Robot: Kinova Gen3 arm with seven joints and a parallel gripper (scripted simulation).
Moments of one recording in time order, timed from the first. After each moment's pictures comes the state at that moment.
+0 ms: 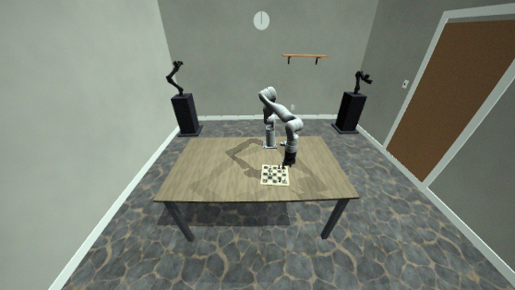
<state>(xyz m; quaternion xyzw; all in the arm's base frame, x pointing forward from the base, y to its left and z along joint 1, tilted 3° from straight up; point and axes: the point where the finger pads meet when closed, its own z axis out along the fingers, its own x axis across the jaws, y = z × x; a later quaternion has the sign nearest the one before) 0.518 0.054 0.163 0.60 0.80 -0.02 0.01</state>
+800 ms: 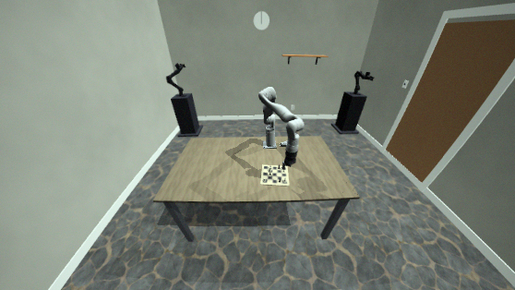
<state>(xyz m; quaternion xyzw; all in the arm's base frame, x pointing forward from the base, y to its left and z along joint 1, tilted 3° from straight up) 0.515 0.055 0.161 0.52 0.85 -0.03 0.01</state>
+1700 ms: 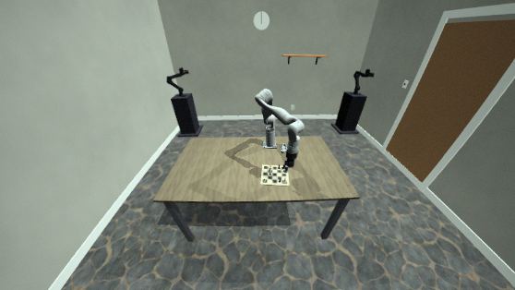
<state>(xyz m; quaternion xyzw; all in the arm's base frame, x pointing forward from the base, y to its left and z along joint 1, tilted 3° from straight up) 0.513 0.050 0.137 0.10 0.99 -0.03 0.00</state>
